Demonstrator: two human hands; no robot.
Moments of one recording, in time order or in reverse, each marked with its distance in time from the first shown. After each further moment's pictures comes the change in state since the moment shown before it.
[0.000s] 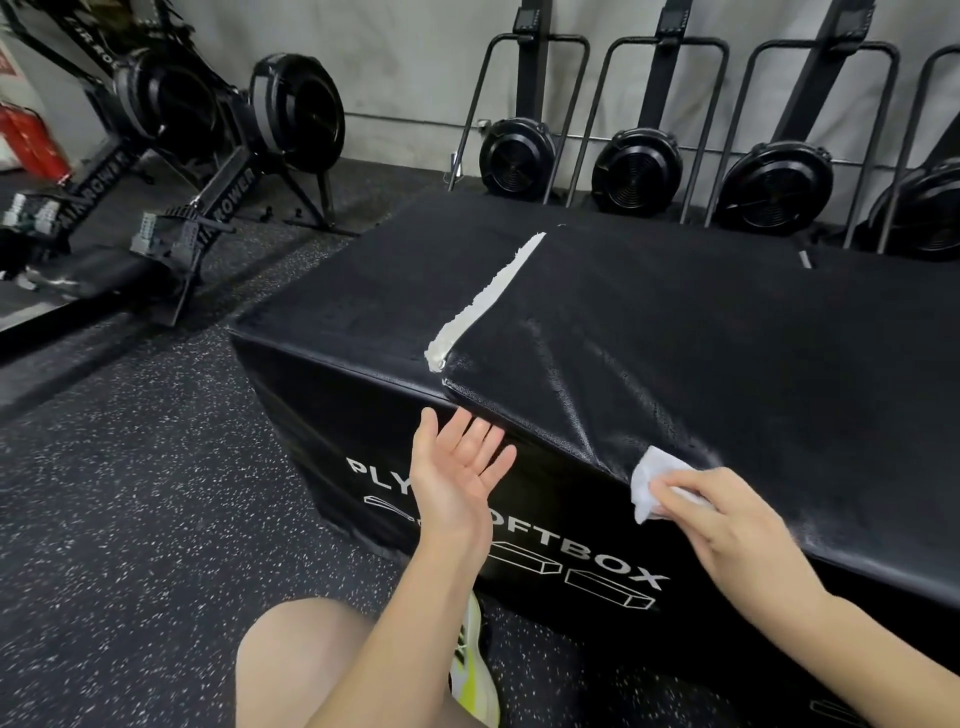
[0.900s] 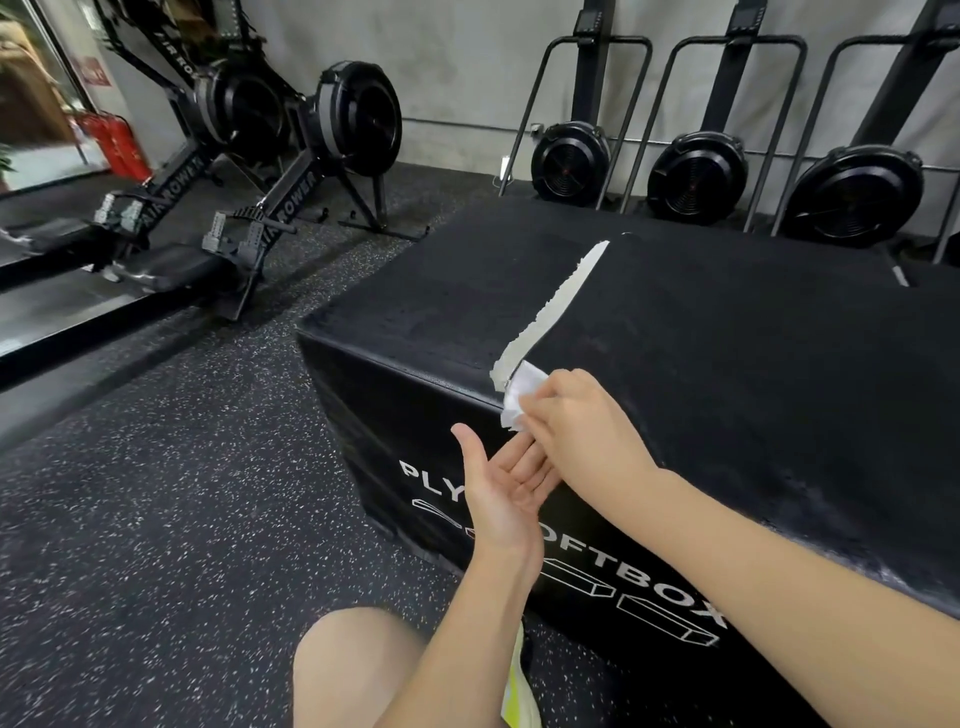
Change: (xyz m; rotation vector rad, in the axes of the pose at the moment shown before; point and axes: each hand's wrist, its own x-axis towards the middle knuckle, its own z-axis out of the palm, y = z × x) left_hand 0.020 0.003 -0.017 0.081 -0.064 0.057; right_hand 0.172 -0.120 0.077 -0.006 -0.122 -0.083
